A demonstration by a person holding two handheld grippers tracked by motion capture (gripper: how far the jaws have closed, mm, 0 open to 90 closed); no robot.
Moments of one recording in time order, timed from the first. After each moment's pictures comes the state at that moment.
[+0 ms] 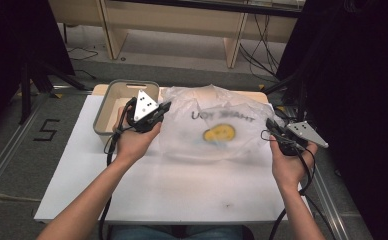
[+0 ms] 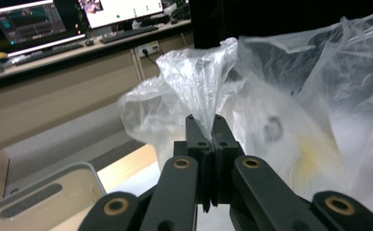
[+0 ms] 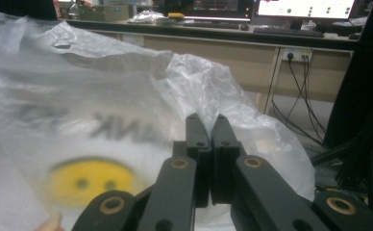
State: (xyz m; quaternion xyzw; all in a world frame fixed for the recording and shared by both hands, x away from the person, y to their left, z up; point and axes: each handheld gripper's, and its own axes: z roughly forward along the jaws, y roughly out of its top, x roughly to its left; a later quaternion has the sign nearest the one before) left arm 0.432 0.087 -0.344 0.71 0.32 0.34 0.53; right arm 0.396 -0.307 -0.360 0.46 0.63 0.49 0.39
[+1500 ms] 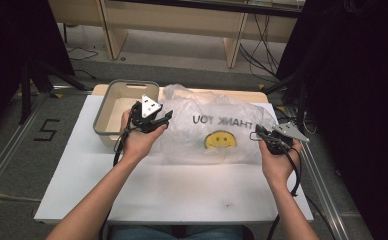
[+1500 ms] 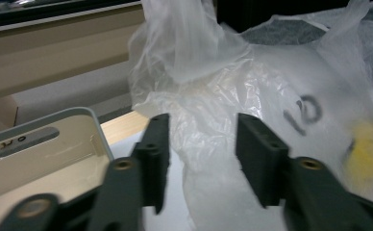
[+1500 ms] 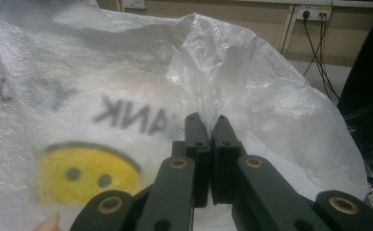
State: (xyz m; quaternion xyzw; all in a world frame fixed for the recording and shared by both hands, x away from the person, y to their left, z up) left arm 0.459 0.086 -0.381 0.71 0.40 0.31 0.49; right arm 0.421 -0.299 -0.396 0.49 0.66 0.45 0.35
